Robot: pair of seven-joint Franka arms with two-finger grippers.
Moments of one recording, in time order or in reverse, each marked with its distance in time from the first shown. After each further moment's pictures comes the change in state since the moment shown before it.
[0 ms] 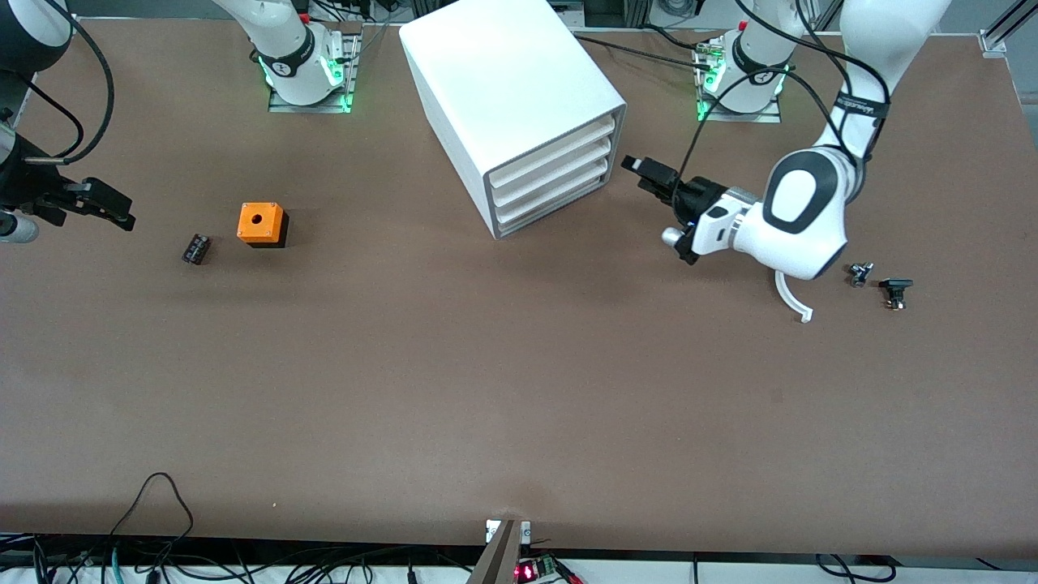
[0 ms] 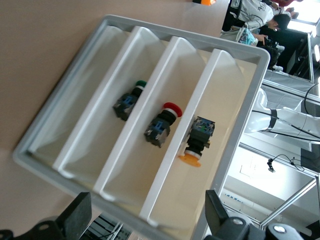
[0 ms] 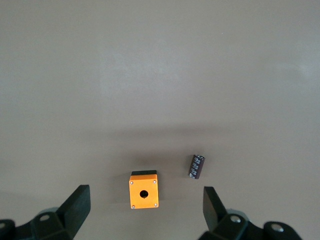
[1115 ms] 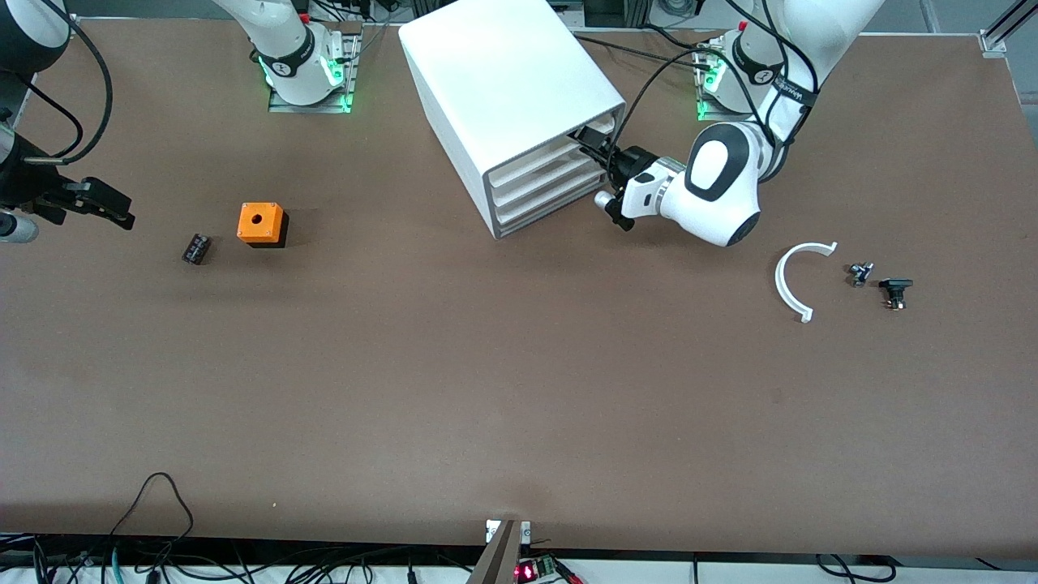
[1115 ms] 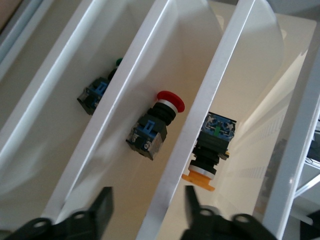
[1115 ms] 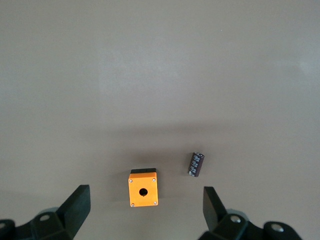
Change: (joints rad) left arm -0.012 0.004 -0.195 -0.115 -0.088 0.174 0.013; right arm -0.001 0.001 -0.003 0.000 0.000 -0.007 0.000
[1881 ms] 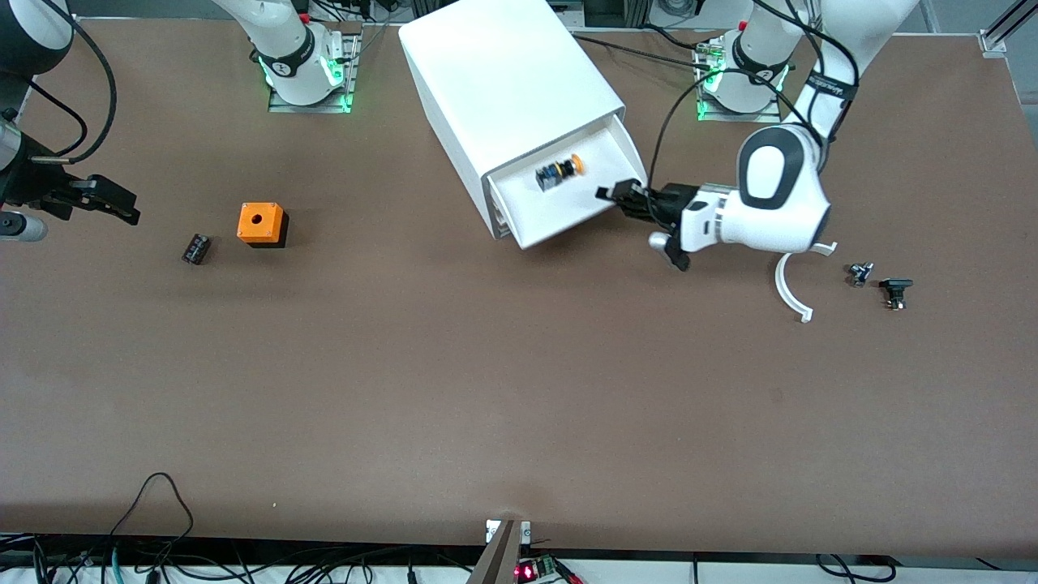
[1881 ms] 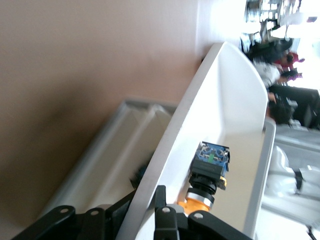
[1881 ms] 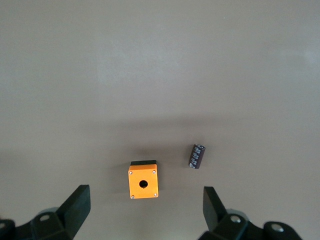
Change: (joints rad) left arm 0.093 -0.061 0.077 0.040 -0.026 0.220 0.046; right arm 0.000 -0.008 0.000 -0.022 0.000 -0.023 0.000
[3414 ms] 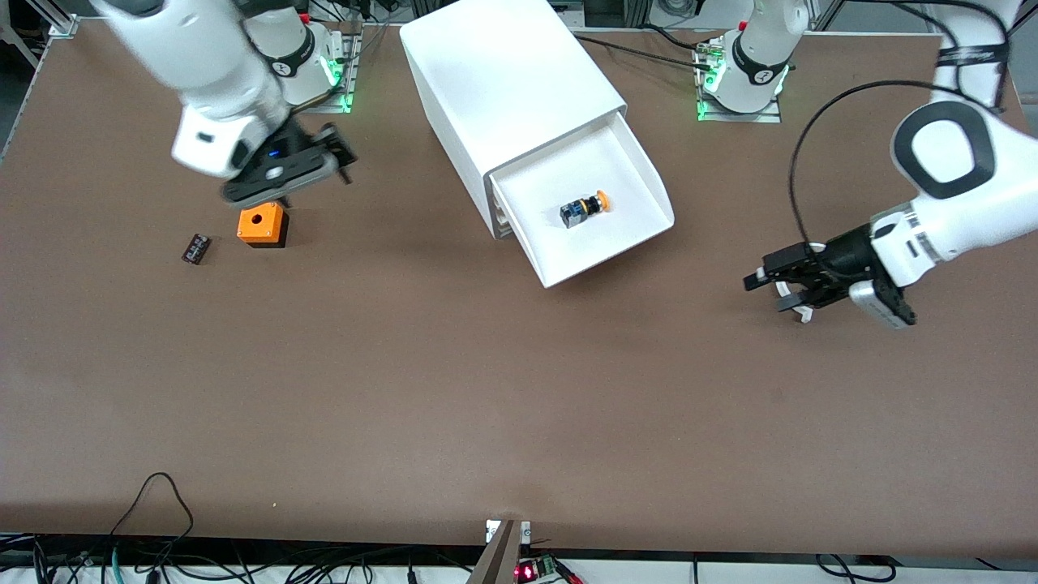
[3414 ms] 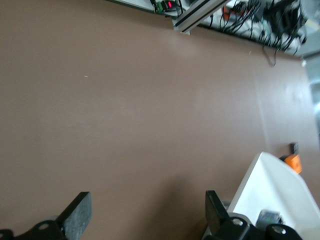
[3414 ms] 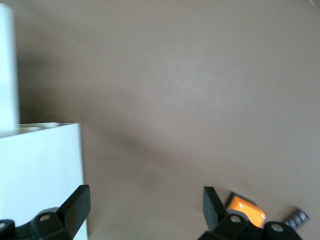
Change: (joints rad) left arm 0.120 -0.121 0.192 0.219 0.365 0.128 -0.029; right arm 0.443 -0.010 0.125 -0.041 0.088 0.118 0.005
